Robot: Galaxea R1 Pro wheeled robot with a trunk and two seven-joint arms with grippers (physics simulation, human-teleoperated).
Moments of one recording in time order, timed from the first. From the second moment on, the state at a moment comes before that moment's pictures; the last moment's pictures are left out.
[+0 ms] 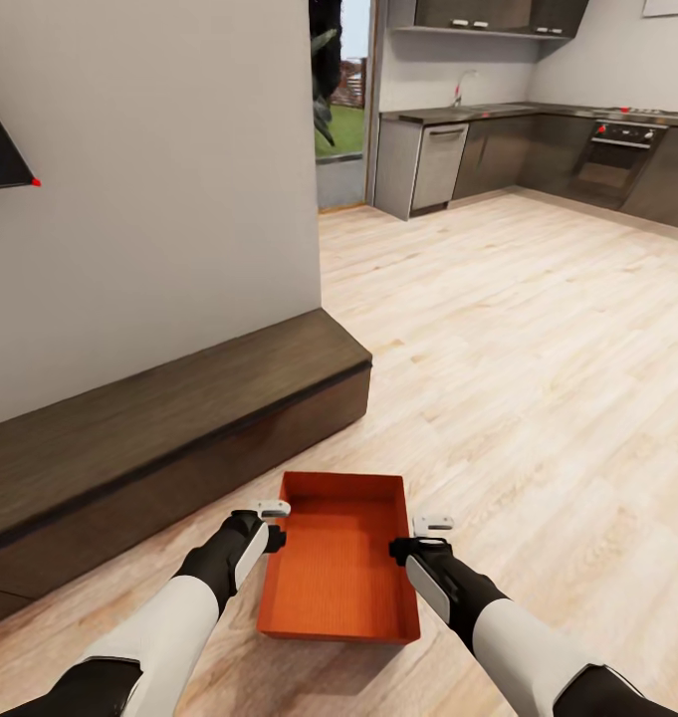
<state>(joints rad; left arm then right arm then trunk) -0.79 -0.16 0.00 -0.46 0.03 0.58 0.27 -0.75 0.08 0.52 -0.41 -0.55 0.29 -0.40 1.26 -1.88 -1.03</state>
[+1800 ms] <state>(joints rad) -0.79 -0.15 -0.01 -0.46 0.03 0.58 0.27 -0.77 0.08 0.53 -0.37 -0.54 0.28 -0.39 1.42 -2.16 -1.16</state>
